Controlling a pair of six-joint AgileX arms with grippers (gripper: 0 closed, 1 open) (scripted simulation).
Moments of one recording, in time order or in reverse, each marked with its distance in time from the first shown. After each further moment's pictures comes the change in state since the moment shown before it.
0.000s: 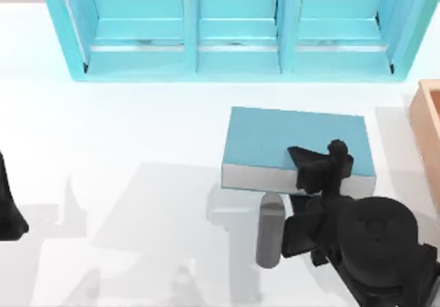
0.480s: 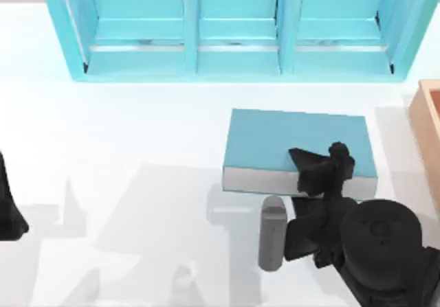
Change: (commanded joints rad) left arm 0.000 0.000 0.000 0.000 0.000 0.000; right arm 0.003 -0.005 -0.015 0.000 -0.001 -0.011
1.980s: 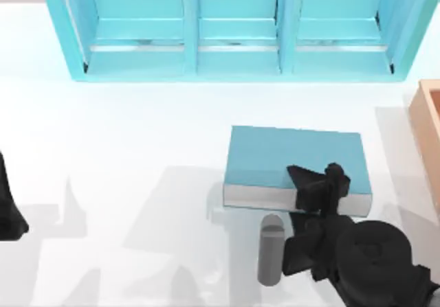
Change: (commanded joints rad) left arm 0.000 0.000 0.000 0.000 0.000 0.000; right arm 0.007 0.166 -0.046 0.210 0.010 0.004
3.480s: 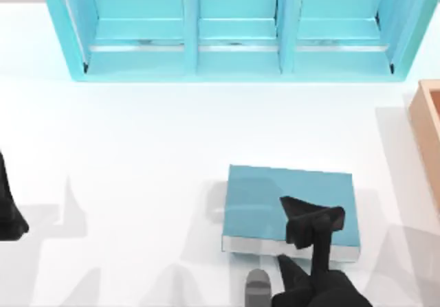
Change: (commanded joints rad) left arm 0.000 0.000 0.000 0.000 0.000 0.000; right arm 0.271 -0.092 -0.007 -0.300 0.243 0.216
